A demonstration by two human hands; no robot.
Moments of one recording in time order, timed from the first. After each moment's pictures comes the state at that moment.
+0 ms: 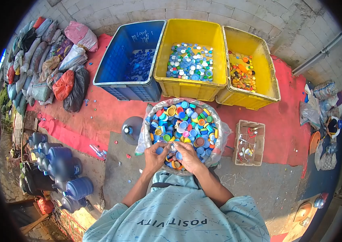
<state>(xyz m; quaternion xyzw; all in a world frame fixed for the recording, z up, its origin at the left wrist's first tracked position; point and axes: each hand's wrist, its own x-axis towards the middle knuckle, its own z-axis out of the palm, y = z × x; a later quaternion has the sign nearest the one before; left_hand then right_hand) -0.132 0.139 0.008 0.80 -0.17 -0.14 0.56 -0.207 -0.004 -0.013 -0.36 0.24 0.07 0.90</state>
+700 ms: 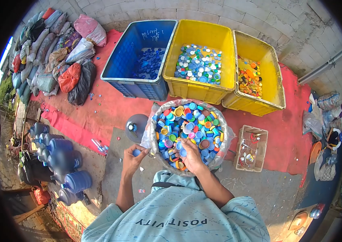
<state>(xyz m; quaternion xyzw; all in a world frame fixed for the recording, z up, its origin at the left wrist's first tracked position) -0.102 0.231 0.026 0.80 -0.06 -0.21 0.57 -0.197 0.003 -0.017 -0.33 0.29 0.02 0.90</state>
